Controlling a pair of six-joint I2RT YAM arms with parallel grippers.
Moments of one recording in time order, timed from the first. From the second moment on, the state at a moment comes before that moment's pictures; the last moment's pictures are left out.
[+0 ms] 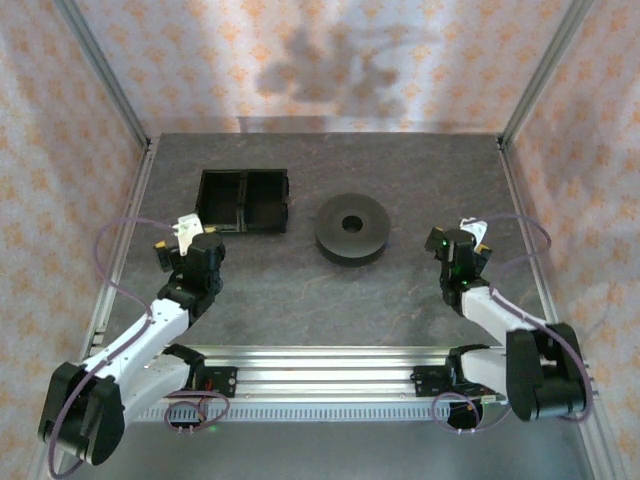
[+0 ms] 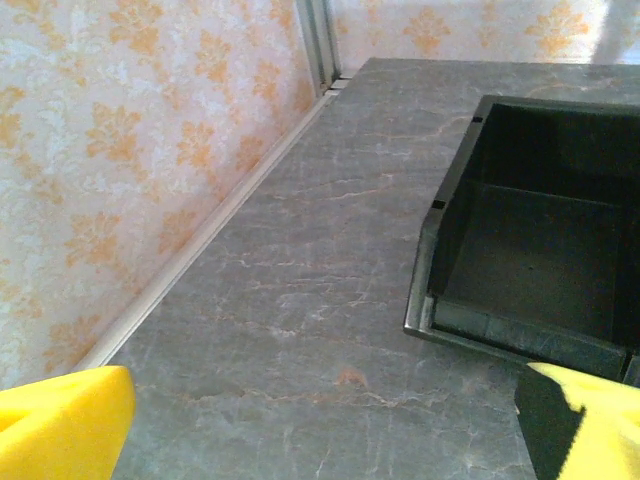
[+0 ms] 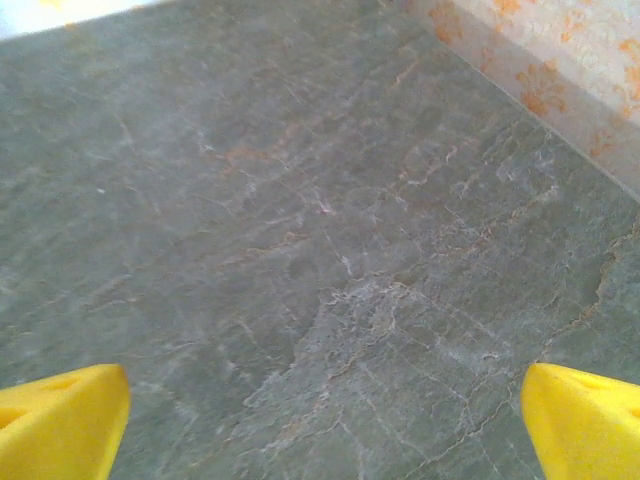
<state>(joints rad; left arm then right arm) -0.28 0.96 0.41 0.01 -0.84 -0.22 0.12 1.18 0.35 0.27 0.45 0.32</state>
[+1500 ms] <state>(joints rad) -0.12 1.56 0.29 1.06 -0.55 0.00 0.06 1.52 0.41 0.76 0.27 0.13</state>
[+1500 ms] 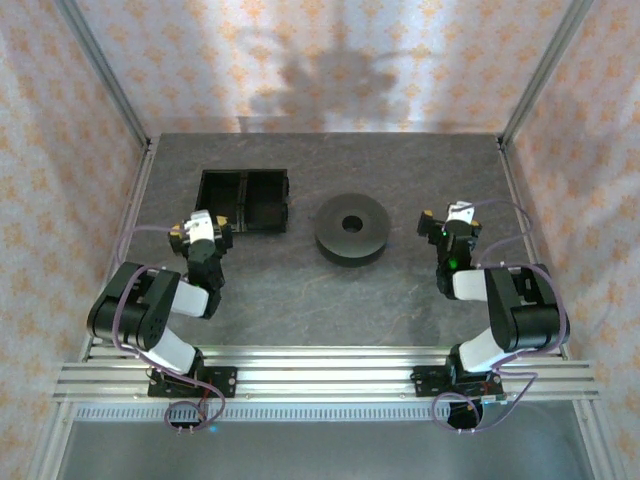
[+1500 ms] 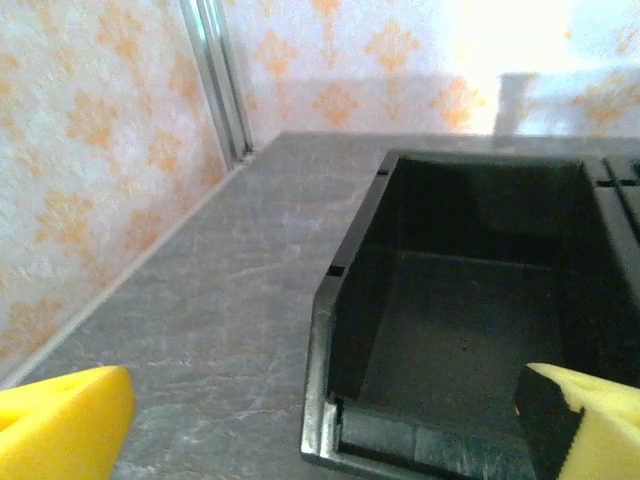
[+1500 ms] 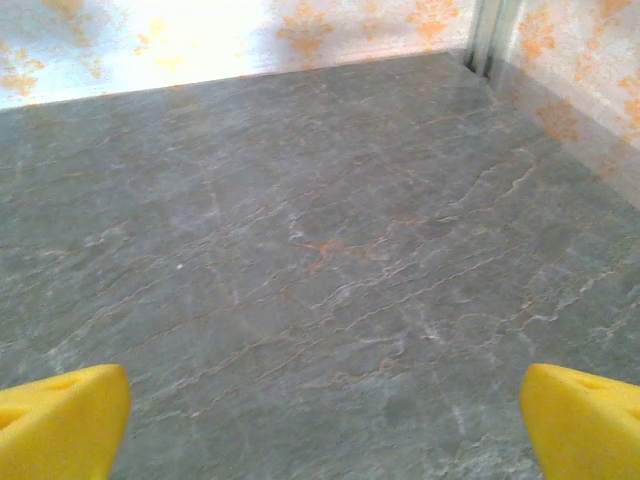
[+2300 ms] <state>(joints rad) -0.03 1.55 0.37 0.84 -0.44 -0.07 0.05 1.52 0.41 0.70 0.27 0.15</state>
